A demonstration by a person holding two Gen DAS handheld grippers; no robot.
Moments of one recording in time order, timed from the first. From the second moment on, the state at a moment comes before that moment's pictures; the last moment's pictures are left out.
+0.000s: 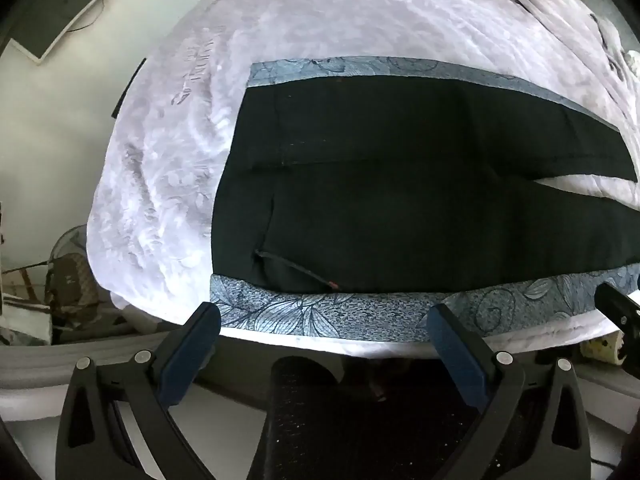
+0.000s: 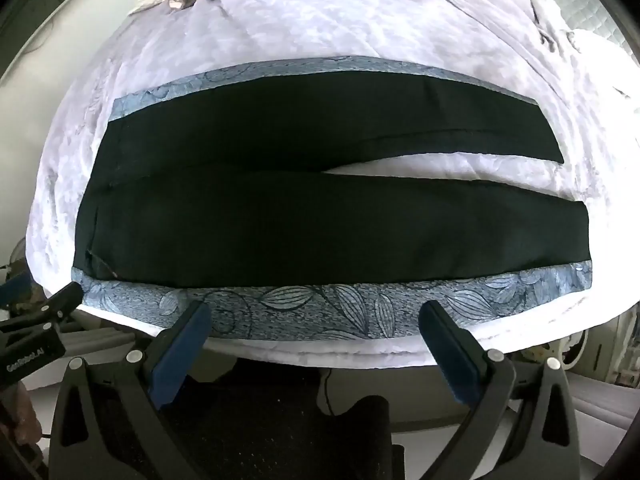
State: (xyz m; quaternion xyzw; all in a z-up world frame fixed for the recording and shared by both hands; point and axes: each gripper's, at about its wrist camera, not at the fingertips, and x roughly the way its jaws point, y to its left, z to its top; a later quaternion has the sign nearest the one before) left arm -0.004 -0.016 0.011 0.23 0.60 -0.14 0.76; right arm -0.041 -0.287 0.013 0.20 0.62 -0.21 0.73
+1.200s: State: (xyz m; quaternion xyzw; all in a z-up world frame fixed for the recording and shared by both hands) left arm -0.026 -0.026 0.009 0.23 0.60 -0.13 0.75; right arm -0.059 -0.300 0.013 0.21 0.62 -0.20 0.73
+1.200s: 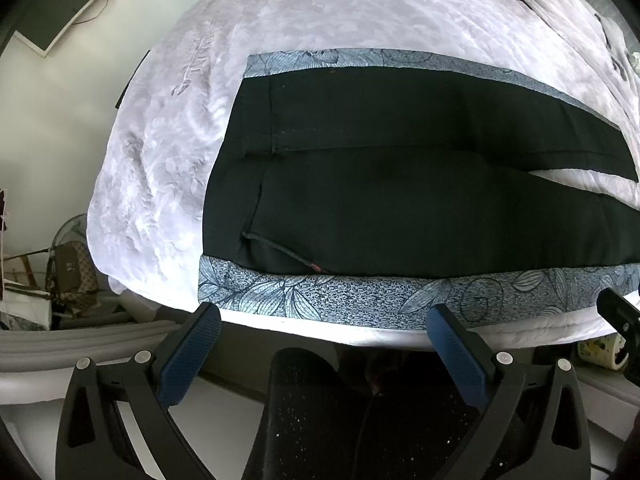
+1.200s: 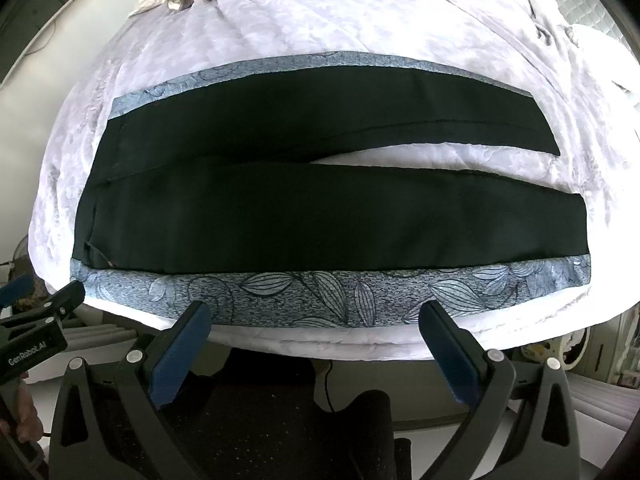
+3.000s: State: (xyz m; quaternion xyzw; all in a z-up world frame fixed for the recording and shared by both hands) left arm -0.016 -0.008 -0.047 0.23 0.64 -0.12 0.72; right arm -0.059 -0.297 -0.030 0.24 0.63 -0.19 0.71
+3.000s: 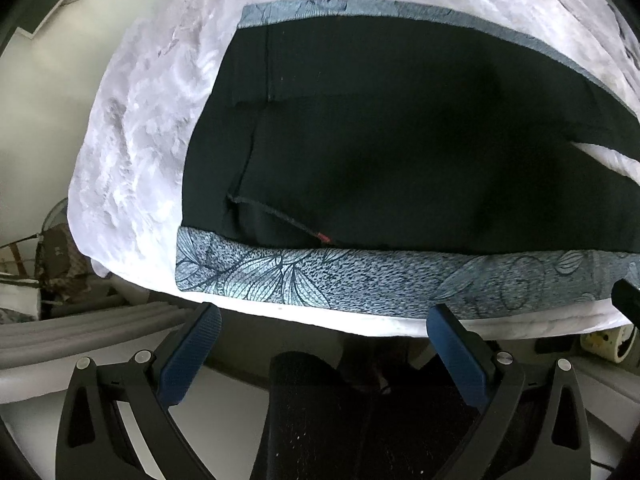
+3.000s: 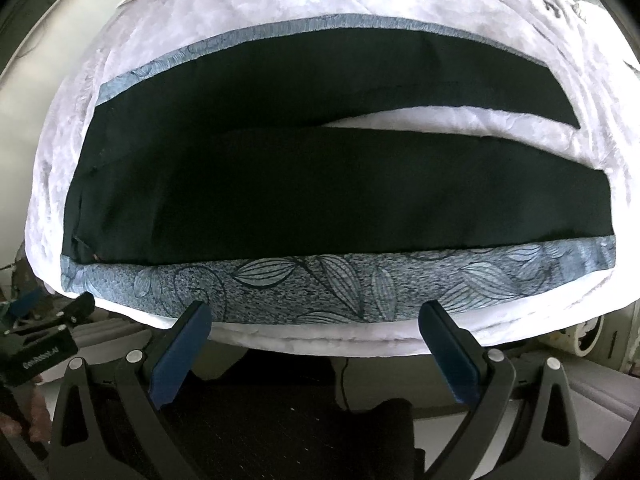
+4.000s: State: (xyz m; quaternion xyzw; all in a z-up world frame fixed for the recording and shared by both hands) left arm 0.025 0.059 -0.085 -0.06 0.67 -0.27 0.69; right arm -0.116 -0.314 -0.143 0.63 0.46 0.01 0.63
